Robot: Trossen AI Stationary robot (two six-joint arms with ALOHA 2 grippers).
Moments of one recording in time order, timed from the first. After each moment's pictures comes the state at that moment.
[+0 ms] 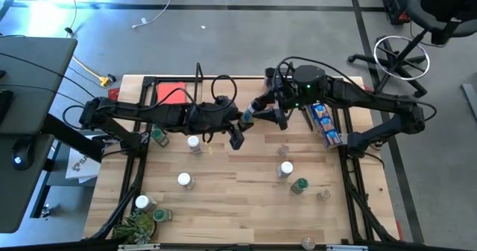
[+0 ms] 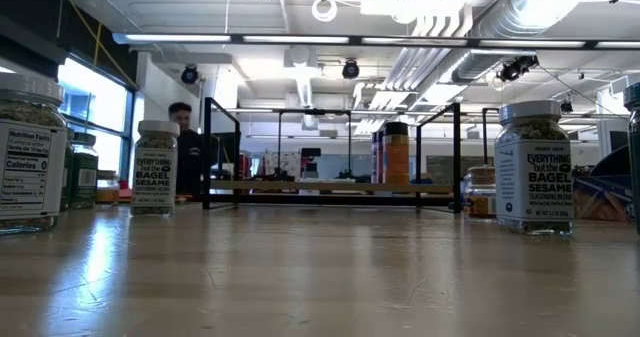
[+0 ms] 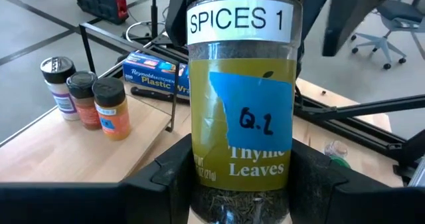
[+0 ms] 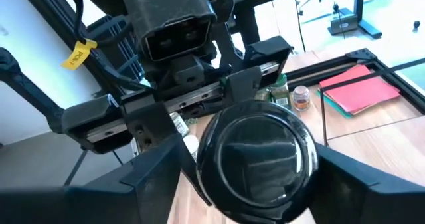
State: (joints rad) left arm -0.09 1.53 1.43 -0.34 -0.40 -0.39; right arm -0.18 1.33 1.34 -0.32 -0.31 0.26
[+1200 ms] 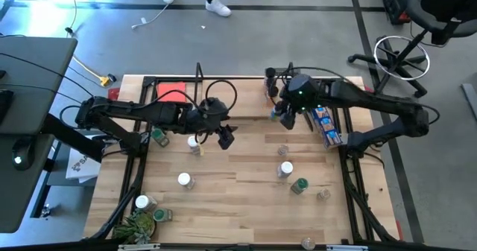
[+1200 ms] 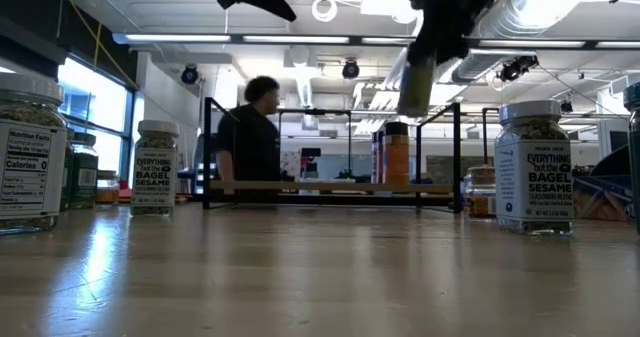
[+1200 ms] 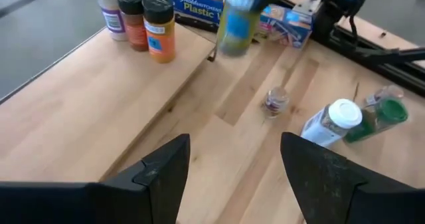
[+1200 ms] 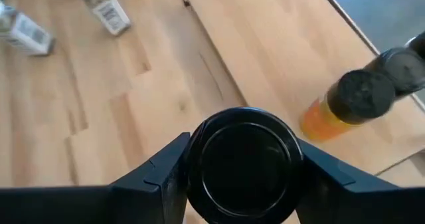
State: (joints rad) left arm -0.09 1.48 1.43 -0.69 -0.43 -0.54; right arm -0.30 1.27 1.18 -0.77 0.02 0.13
